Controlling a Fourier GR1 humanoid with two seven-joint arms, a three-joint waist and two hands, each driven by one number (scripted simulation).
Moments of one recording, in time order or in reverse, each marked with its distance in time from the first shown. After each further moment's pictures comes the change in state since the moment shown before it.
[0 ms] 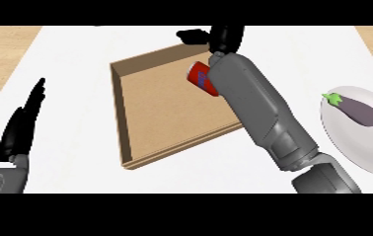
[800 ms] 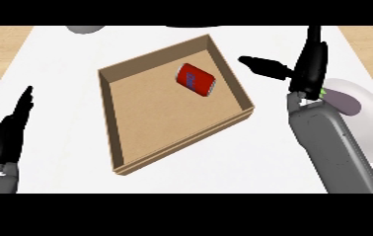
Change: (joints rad) left arm 0.045 0.005 0.057 0.012 0.001 -0.007 -0.011; right arm 0.583 -0.272 0.019 -0.799 -0.029 0.154 0.120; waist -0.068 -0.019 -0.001
